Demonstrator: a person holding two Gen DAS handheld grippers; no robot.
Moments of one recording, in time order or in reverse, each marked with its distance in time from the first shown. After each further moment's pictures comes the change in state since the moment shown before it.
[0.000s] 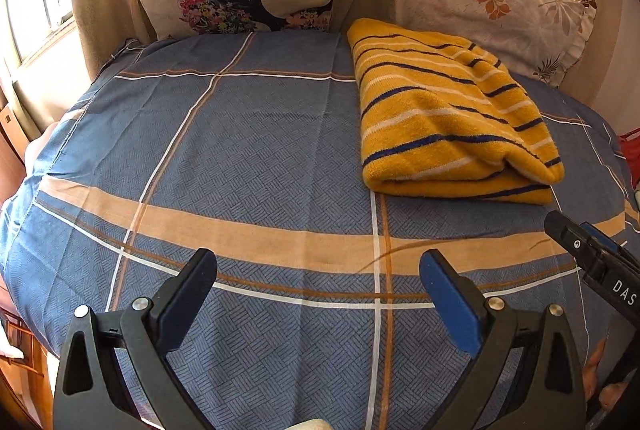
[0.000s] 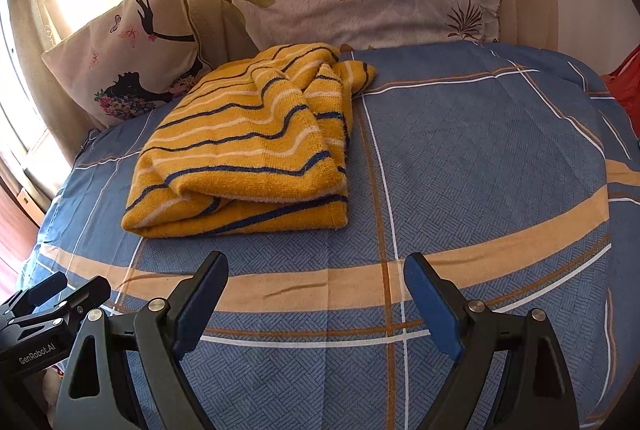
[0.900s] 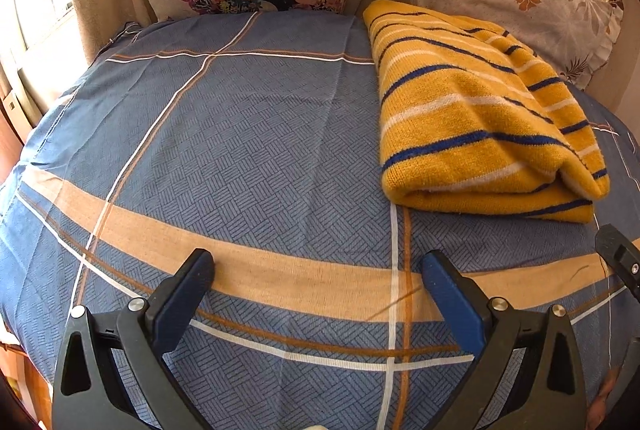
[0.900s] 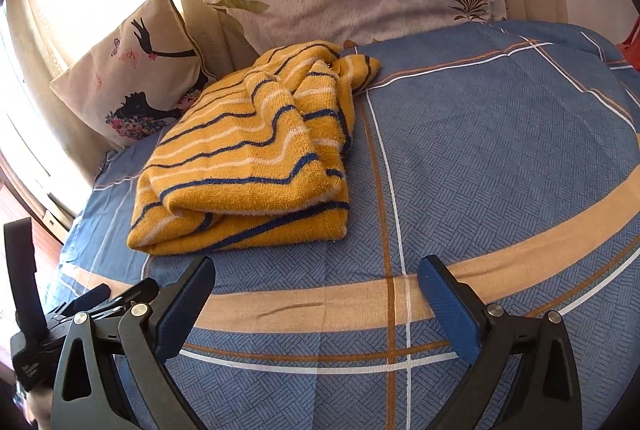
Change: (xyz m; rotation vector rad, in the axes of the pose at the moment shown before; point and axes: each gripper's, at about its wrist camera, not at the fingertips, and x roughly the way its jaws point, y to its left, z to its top) left arm 0.046 -0.002 0.006 -0.038 0.017 0.034; right arm 0.015 -0.021 -0.001 0.084 -0.030 0.139
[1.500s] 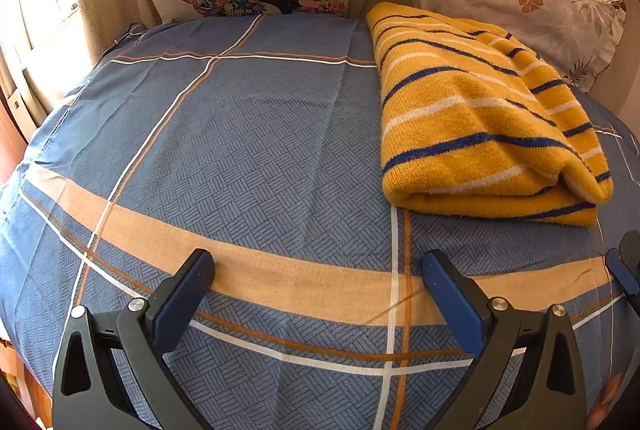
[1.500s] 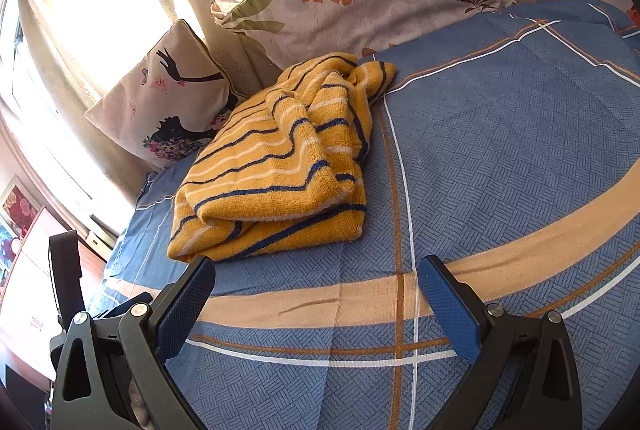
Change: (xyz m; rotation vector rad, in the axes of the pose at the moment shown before) left arm -0.001 -0.001 -0.001 -0.008 -0.014 0.018; right arm -0.009 -0.013 -0.006 0.056 -0.040 0.166
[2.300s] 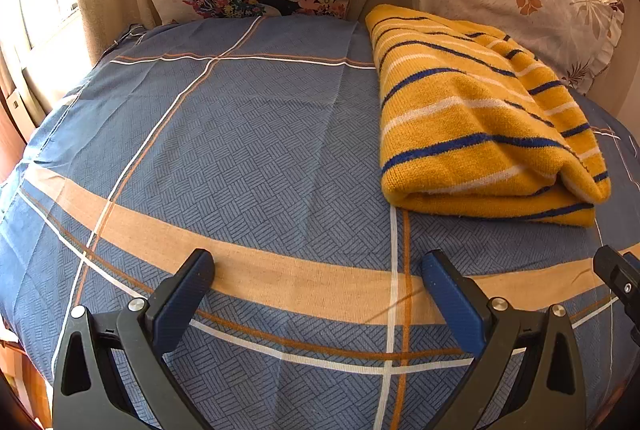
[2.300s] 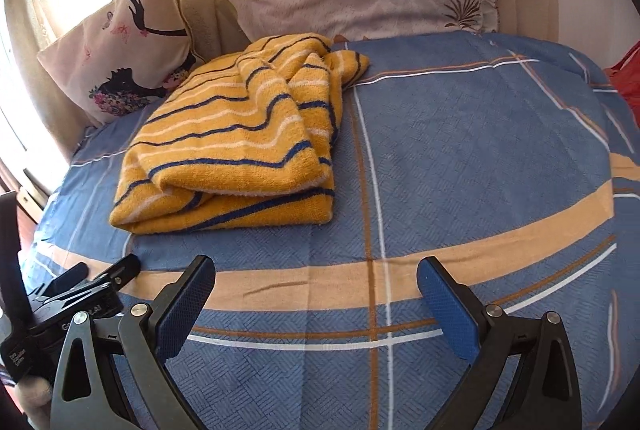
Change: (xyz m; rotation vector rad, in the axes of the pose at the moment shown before) left arm -0.001 0.000 -0.001 -0.002 -0.005 -0.005; right arm 0.007 0.029 0.004 -0.149 0.092 -0.351
